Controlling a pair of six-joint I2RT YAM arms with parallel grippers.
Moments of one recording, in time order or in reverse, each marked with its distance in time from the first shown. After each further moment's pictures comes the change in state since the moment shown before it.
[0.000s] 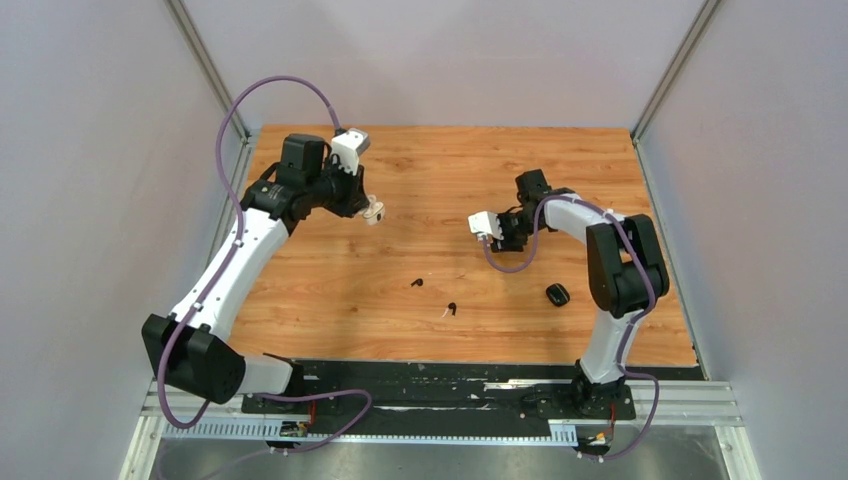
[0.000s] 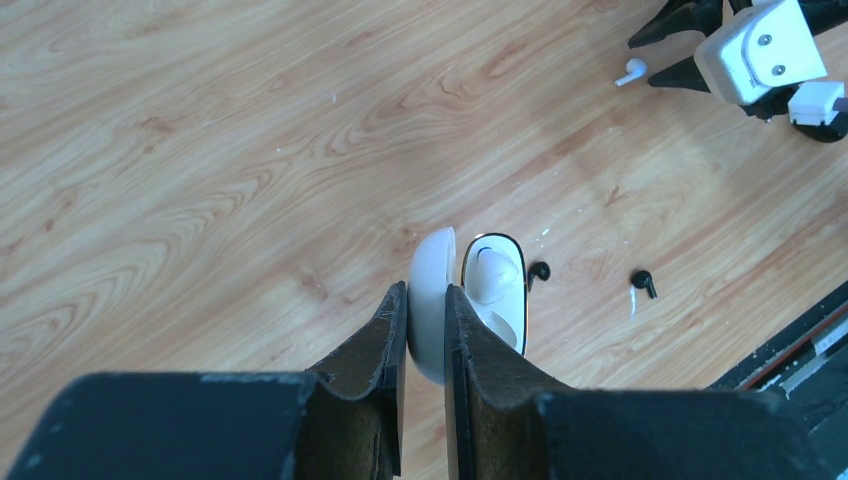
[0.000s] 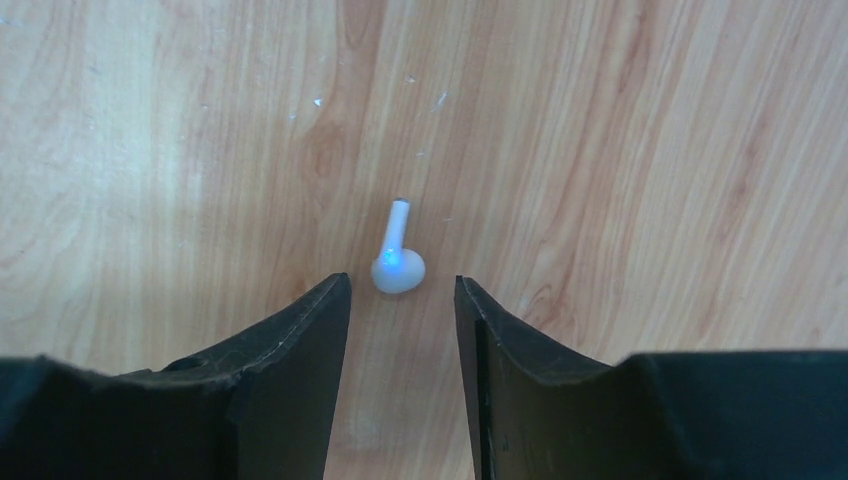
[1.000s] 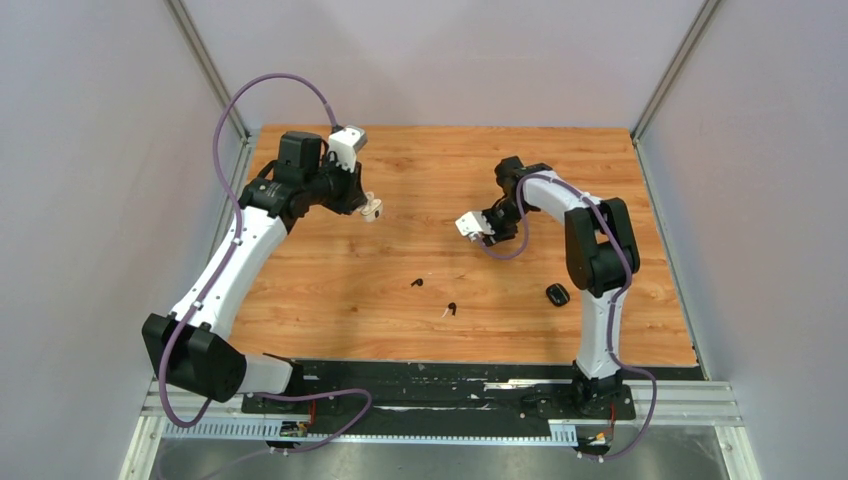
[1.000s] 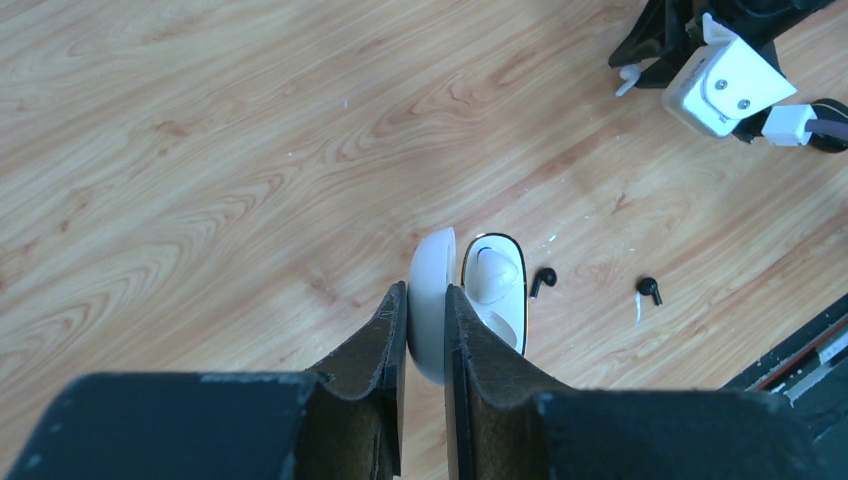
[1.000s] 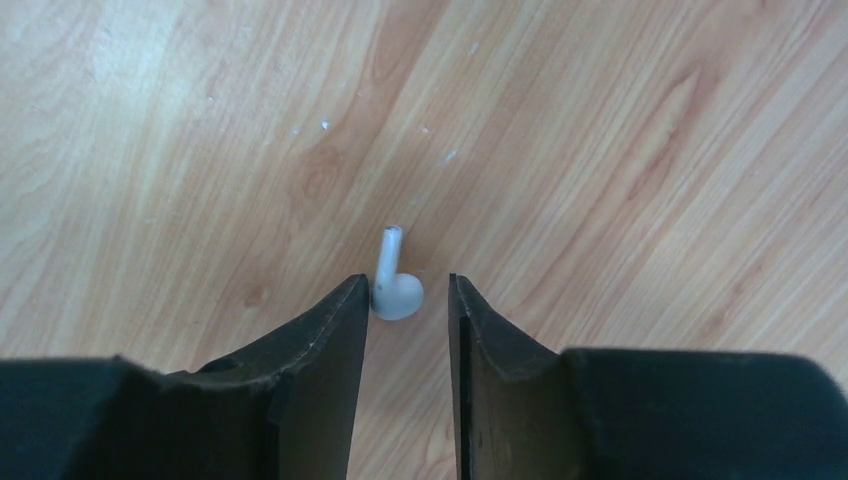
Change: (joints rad) left arm 0.017 0.011 0.016 0.002 0.002 0.003; right arm 0.057 0.211 0.337 -0.366 0.055 -0.304
